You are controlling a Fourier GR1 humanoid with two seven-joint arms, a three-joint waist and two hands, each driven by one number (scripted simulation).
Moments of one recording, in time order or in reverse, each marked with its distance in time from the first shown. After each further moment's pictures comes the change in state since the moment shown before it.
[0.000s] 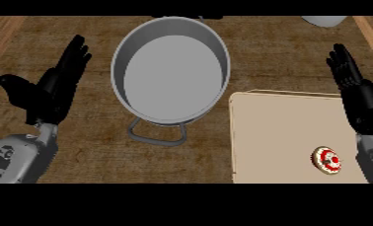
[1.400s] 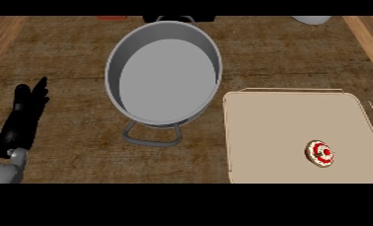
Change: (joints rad) left arm 0.185 0.121 0.041 0.158 -0.146 0.067 0.187; right arm 0.627 -0.295 0.046 -0.742 0.813 -0.279 0.618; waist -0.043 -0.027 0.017
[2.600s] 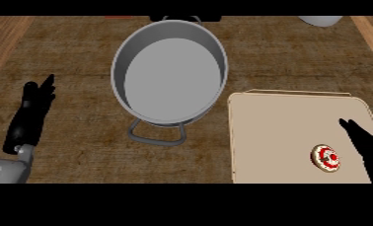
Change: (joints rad) left arm -0.017 -0.061 0.038 -0.004 -0.074 -0.054 0.022; right arm -0.267 0.024 0.136 -0.086 -0.101 0.579 0.600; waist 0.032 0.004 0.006
